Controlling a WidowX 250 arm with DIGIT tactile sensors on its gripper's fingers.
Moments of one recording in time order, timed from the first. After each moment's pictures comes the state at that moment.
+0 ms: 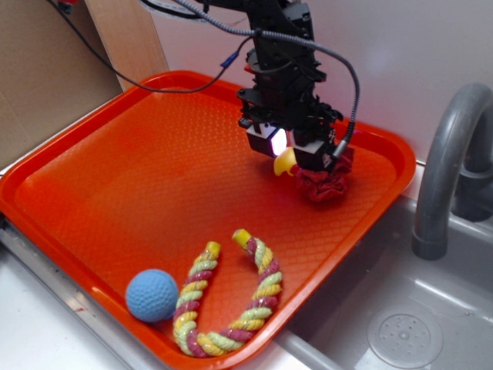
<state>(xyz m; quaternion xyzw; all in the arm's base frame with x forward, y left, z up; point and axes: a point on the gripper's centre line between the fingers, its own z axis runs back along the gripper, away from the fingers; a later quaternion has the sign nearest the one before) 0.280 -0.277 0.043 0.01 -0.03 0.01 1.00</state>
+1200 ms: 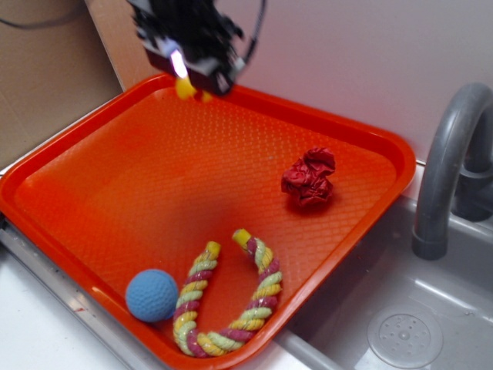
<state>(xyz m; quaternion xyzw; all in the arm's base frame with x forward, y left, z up) 0.226 -0.234 0.185 0.06 -0.10 0.02 0.99</state>
